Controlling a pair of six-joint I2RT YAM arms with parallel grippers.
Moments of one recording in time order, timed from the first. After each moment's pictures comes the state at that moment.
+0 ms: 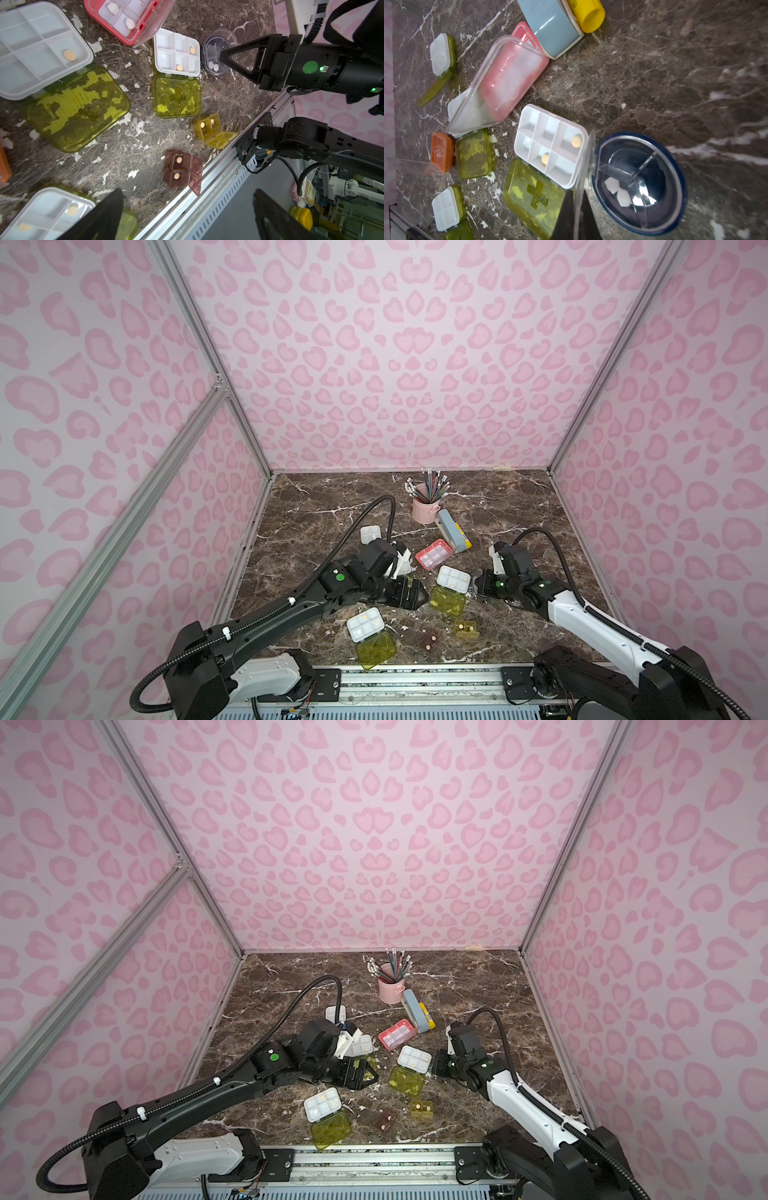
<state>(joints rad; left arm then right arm) -0.88 1.20 0.91 -0.60 0.33 -0.66 0.37 1.06 0.49 -0.38 -0.18 0.62</state>
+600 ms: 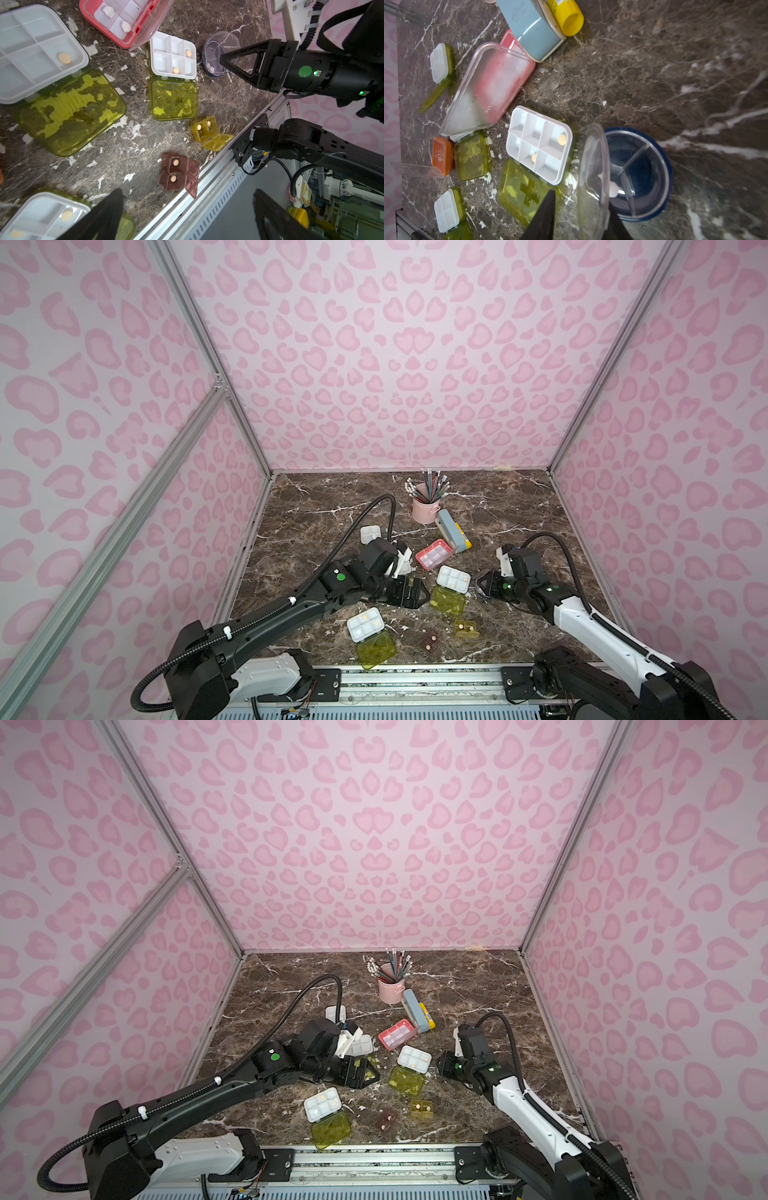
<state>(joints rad) -0.88 1.20 0.91 -0.58 0.34 -0.67 0.31 1.01 0.46 -0.40 -0.22 0.60</state>
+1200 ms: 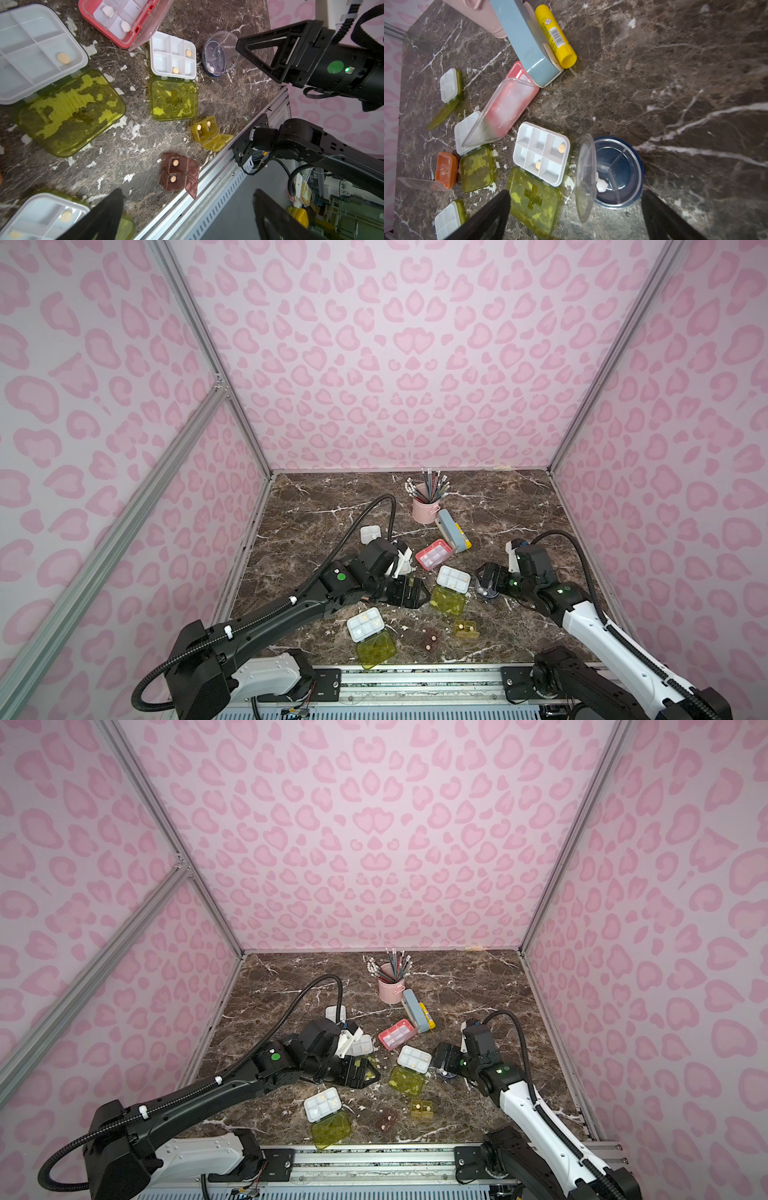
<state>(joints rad) -0.88 1.21 0.91 -0.58 0.34 -0.67 0.30 0.91 0.53 -0.52 -0.12 0.61</state>
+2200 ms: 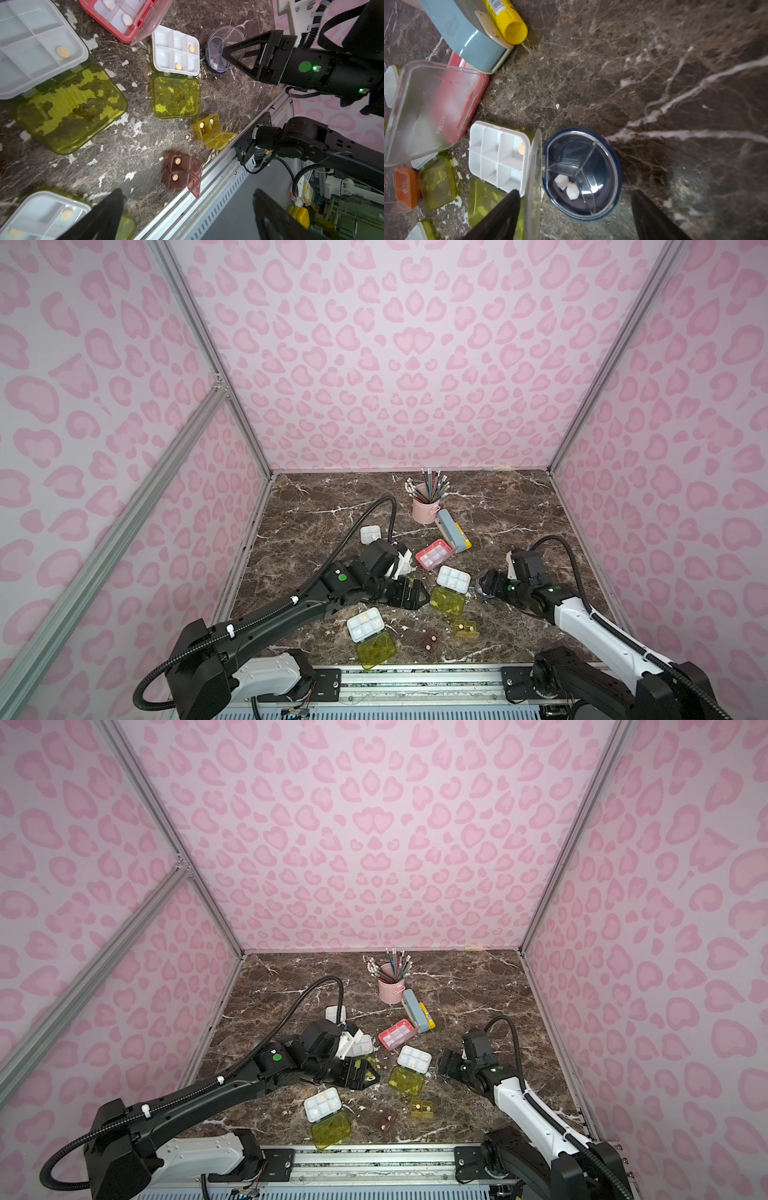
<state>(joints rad) -0.88 1.22 0.89 -0.58 0.34 -0.67 0.26 1.02 0.44 -0.43 -0.13 0.64</state>
